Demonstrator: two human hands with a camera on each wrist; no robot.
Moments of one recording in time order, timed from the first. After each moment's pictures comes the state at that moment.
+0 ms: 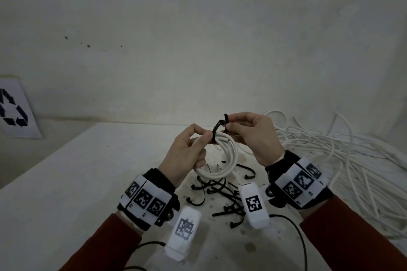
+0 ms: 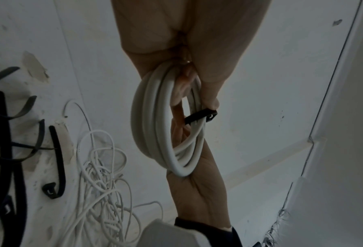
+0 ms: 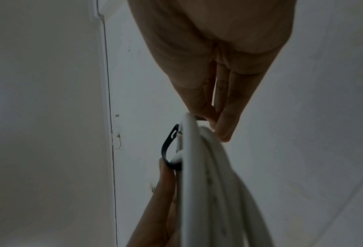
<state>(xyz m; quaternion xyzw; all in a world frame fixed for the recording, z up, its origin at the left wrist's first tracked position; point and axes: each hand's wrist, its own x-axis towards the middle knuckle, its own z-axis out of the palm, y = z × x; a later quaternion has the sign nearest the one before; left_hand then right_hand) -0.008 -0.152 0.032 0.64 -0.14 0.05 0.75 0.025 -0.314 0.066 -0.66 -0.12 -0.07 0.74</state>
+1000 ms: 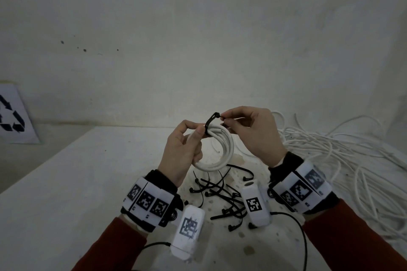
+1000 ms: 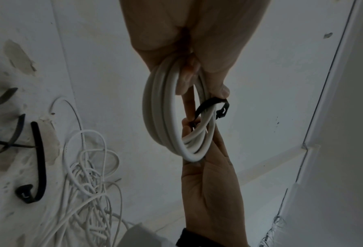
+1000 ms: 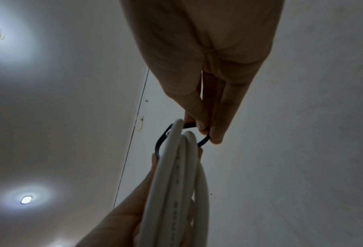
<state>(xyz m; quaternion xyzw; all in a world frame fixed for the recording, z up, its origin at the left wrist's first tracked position) -0.003 -0.158 0.037 0.59 -0.15 0.12 0.79 0.024 -0.320 0.073 -0.74 -0.23 -0.21 0.60</state>
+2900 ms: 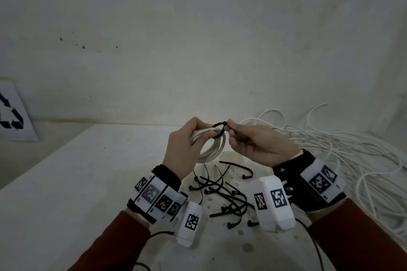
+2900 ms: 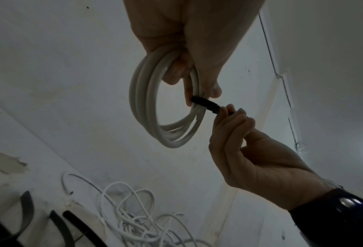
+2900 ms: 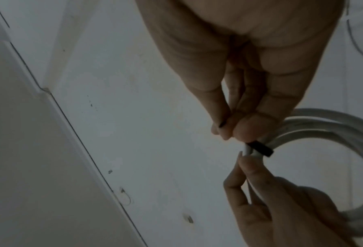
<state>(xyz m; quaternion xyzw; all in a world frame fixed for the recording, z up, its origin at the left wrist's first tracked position) 0.009 -0.157 0.029 0.77 -0.19 0.30 0.54 0.019 -0.331 0.077 -0.55 -0.03 0.19 0.81</state>
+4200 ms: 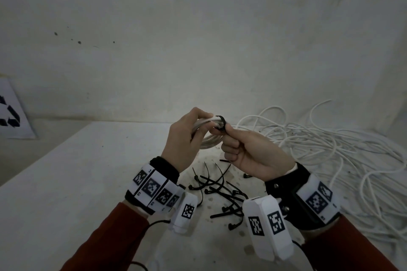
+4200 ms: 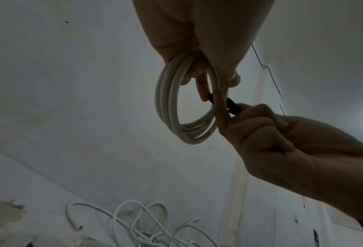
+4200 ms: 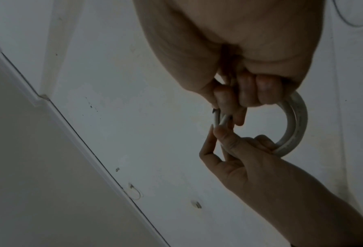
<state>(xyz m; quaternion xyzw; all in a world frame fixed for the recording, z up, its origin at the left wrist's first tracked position) 0.028 -0.151 0.033 0.77 -0.27 0.38 0.44 0.015 -0.314 0.056 -0.52 -0.11 0.22 0.82</state>
